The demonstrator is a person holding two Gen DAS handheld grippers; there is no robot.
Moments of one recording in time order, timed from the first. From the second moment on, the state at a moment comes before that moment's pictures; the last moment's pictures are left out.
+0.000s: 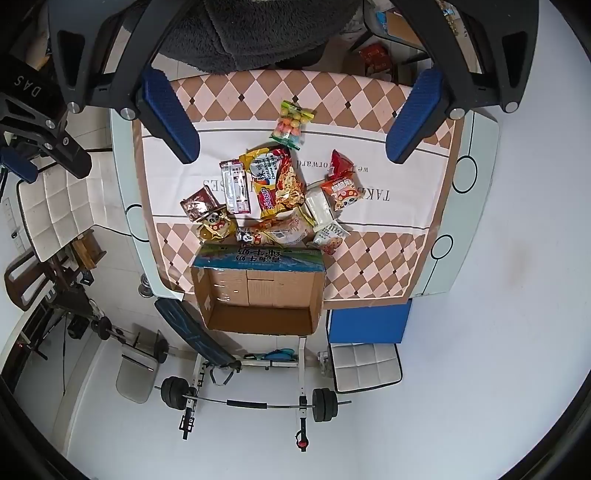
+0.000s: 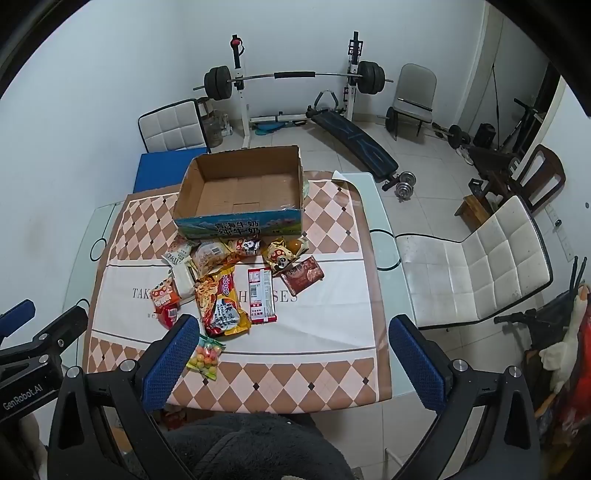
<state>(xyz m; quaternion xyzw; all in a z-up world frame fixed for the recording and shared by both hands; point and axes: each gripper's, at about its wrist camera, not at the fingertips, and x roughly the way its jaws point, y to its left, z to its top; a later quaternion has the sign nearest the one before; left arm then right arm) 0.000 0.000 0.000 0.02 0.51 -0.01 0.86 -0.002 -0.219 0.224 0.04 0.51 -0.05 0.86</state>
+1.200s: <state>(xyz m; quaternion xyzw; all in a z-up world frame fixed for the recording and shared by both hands) 0.007 -0.005 0.005 0.02 0.51 -0.01 0.86 -0.001 -0.220 0.224 0.04 0.51 -0.05 0.86</state>
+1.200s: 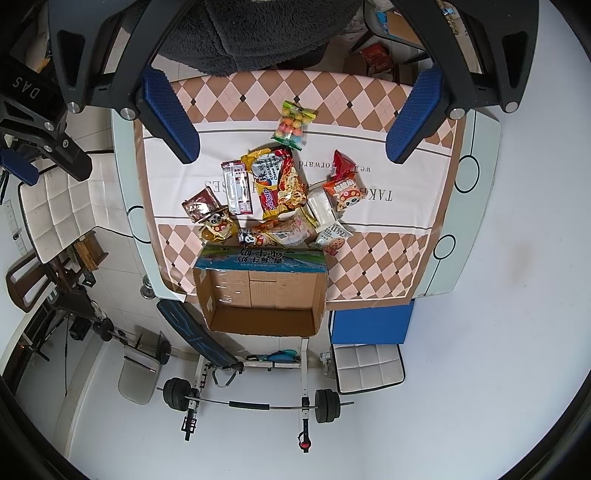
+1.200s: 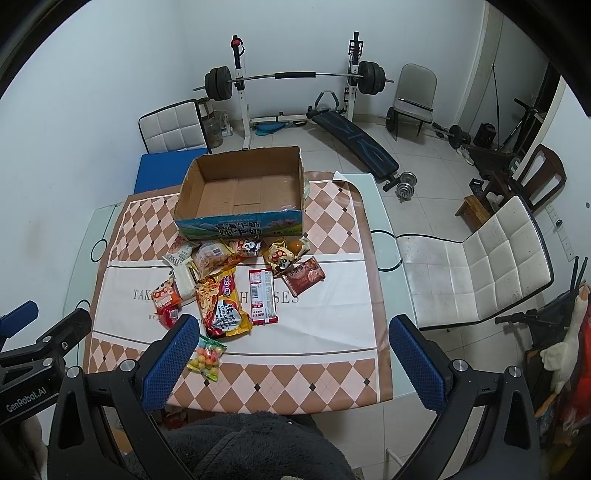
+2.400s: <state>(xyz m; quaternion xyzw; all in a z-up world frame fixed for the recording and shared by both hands) 0.011 -0.015 0.020 0.02 0.52 -0.02 0.86 -0.005 -0.216 0.226 0.04 0.51 -0.05 0.86</state>
